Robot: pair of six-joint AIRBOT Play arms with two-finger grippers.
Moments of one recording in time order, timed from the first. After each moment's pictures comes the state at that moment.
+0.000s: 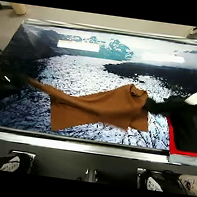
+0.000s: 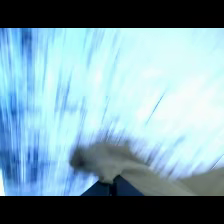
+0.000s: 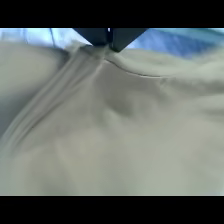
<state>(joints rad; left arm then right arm) 0.23 -0.97 1.03 1.13 -0.96 -1.47 -0.15 -1.13 1.07 -0.96 1.27 1.47</state>
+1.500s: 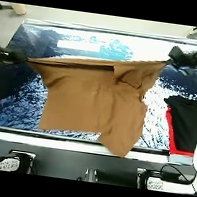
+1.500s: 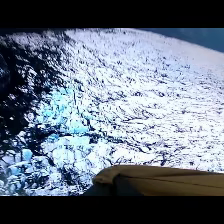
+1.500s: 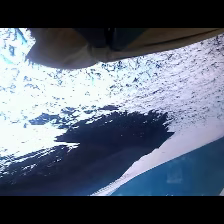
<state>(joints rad) 0.18 -1.34 1.37 1.26 -0.98 -1.55 -0.15 -1.57 1.77 -1.12 1.15 1.73</state>
